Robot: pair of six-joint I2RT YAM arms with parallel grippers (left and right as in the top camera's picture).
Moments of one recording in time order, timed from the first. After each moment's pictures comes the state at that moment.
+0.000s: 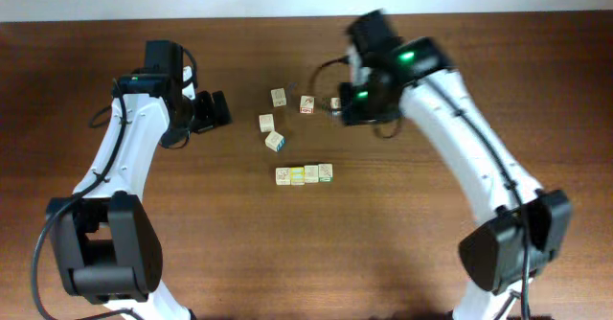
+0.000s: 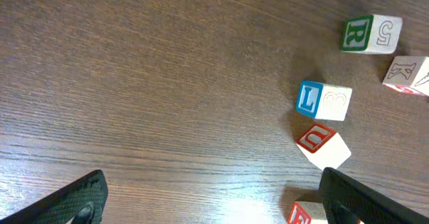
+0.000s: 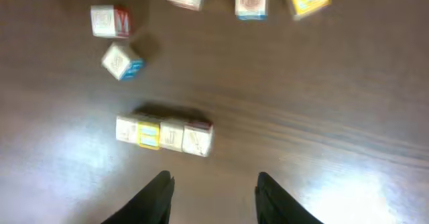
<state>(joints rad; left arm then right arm) 0.00 1.86 1.49 -0.90 0.14 -0.30 0.39 1.92 1.89 -1.25 -0.16 0.28</state>
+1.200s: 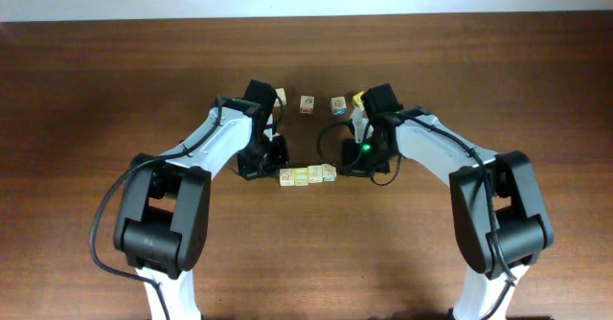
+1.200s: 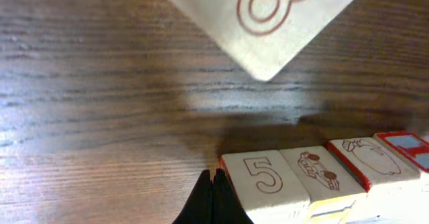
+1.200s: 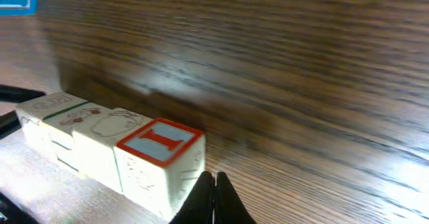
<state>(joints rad) -0.33 2.04 1.38 -0.89 0.26 -0.48 0.32 1.99 1.26 -0.67 -0.48 0.29</state>
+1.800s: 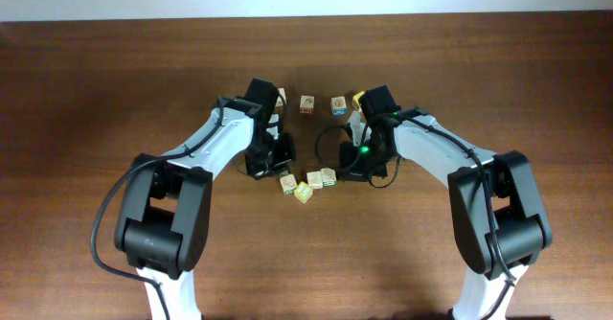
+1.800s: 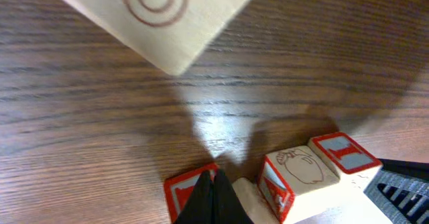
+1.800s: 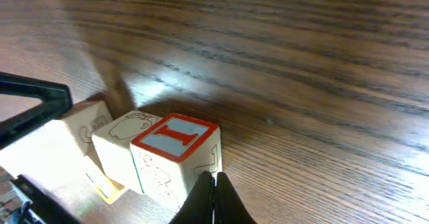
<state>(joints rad) -0.33 2.04 1.38 -0.85 0.38 -0.52 0.33 1.99 1.26 -0.70 -0.53 0.32</state>
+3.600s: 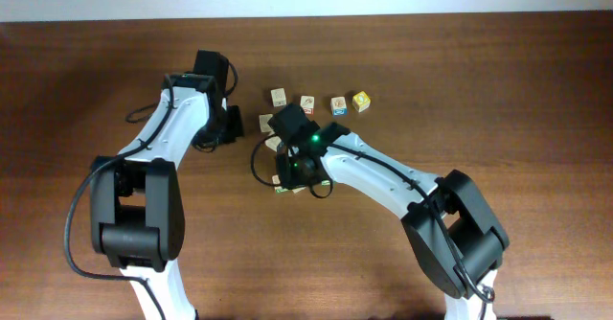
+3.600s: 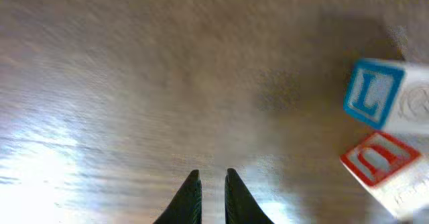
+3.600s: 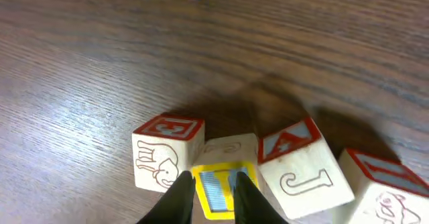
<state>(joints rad) -0.13 2.04 1.52 -0.91 -0.01 -0.33 0.71 2.03 1.46 -0.73 -0.12 0.49</state>
